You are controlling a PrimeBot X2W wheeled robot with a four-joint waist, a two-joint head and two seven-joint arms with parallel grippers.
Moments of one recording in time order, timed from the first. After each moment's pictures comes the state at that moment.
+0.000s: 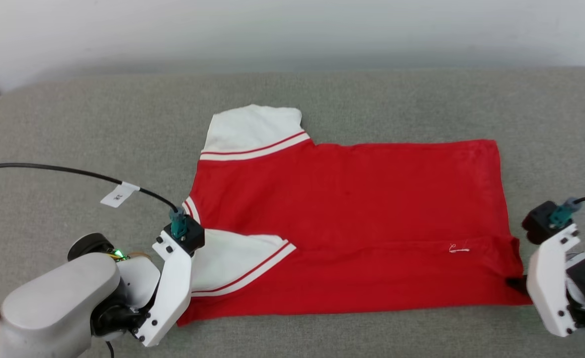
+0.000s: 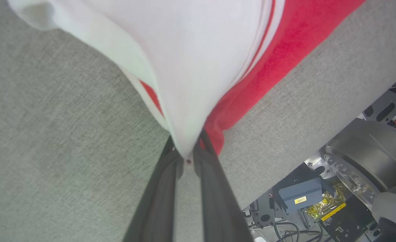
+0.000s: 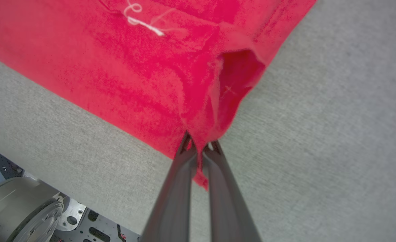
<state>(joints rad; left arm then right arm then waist) -0.82 0.79 -1.28 0.21 -1.05 -0.13 0.73 -0.48 -0.78 0.76 0.27 0.86 0.13 0.66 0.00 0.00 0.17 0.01</state>
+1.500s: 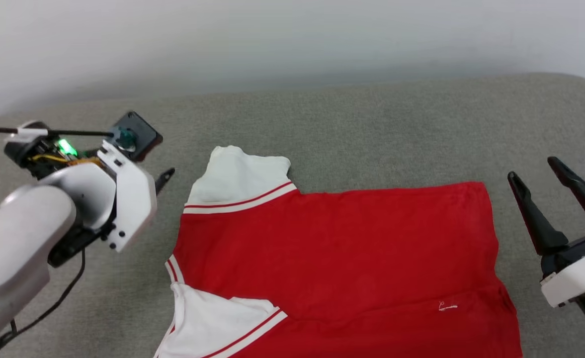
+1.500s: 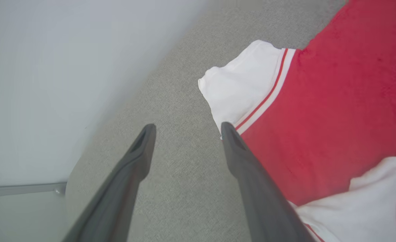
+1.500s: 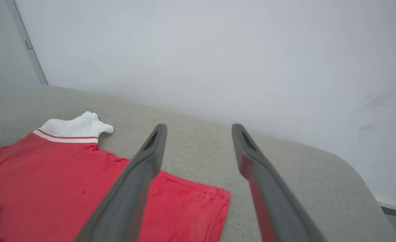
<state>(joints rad) -0.92 0.87 -1.10 0.16 -0.75 -0.04 0.39 -0.20 -0.58 0.22 -0.01 0.50 0.13 -0.03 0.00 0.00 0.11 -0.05</state>
